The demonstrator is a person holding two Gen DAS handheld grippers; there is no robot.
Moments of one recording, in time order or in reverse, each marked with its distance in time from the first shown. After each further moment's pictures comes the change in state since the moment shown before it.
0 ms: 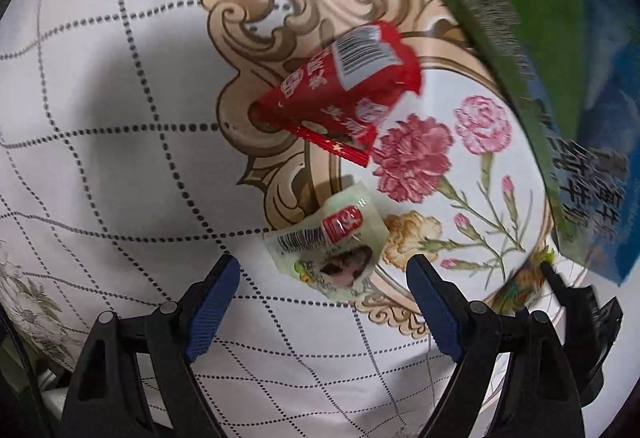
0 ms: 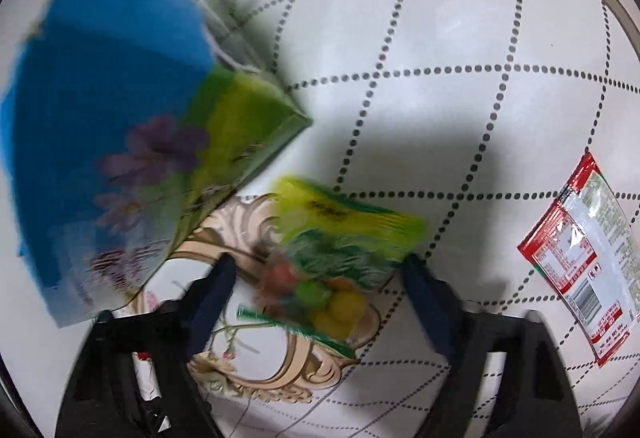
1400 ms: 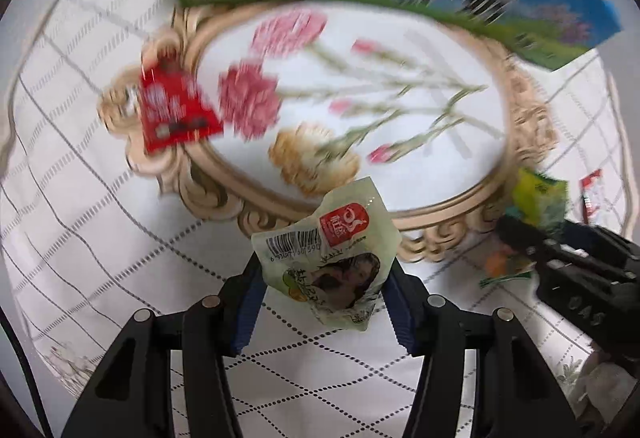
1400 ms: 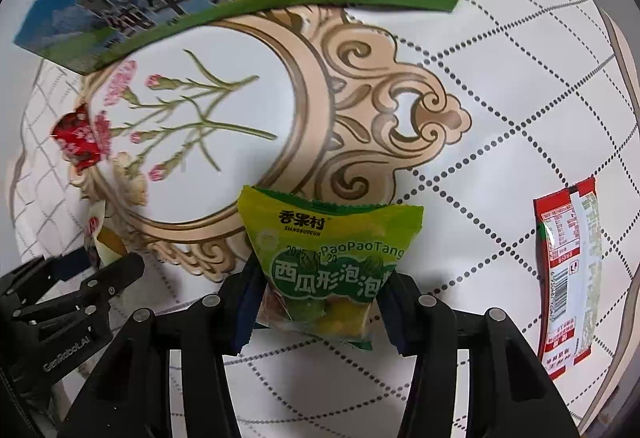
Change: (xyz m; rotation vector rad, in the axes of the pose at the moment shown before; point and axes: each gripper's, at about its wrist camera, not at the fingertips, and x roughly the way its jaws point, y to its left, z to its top) left arm -0.005 -0.090 -0.131 0.632 -0.226 0.233; right arm 0.006 0.037 -0.120 -0.661 0.046 -0.195
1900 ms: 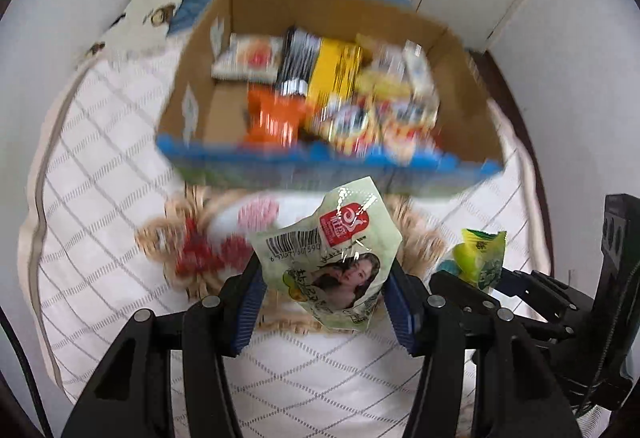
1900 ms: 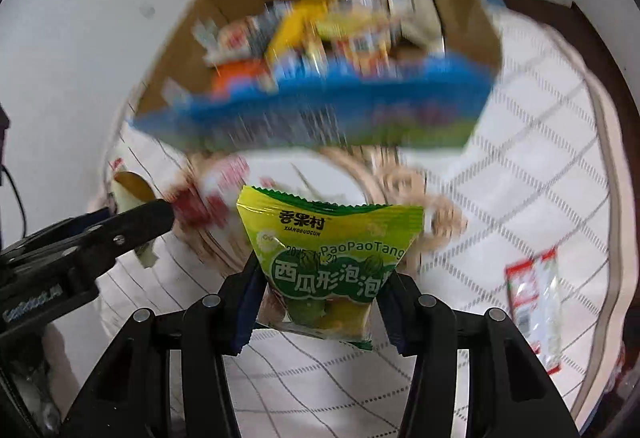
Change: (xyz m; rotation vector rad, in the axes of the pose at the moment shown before) left arm -0.156 0.017 0.083 0.005 -0.235 -0.147; right arm -0.134 0.018 0.054 -0.017 -0.217 0.177
